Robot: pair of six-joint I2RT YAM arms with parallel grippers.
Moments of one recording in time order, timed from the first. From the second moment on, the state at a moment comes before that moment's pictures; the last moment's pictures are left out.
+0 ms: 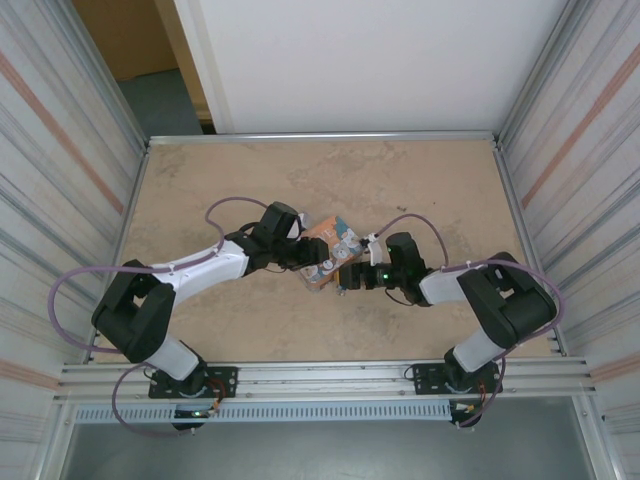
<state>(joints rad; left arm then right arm) -0.67 1.54 0.92 -0.21 0.37 -0.79 0.52 1.58 0.44 0.52 -0.63 0.51</state>
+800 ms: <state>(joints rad) -0.67 1.54 0.92 -0.21 0.37 -0.79 0.53 1.62 0.45 0.57 -0.71 0.50</state>
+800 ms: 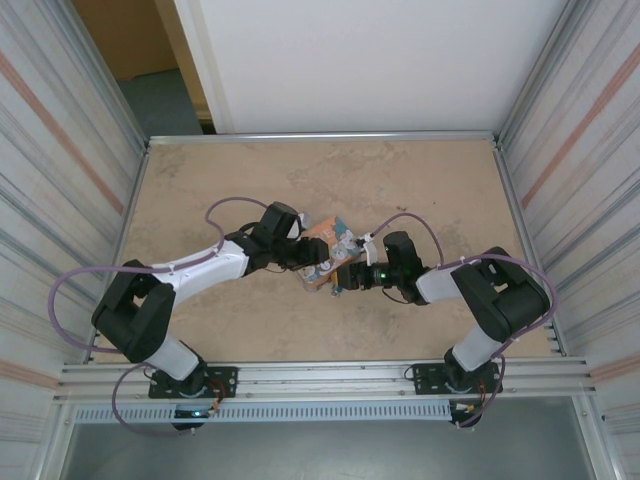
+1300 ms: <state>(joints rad) -0.67 1.54 0.92 -0.21 0.37 -0.79 0.53 1.62 0.45 0.57 -0.72 0.48</state>
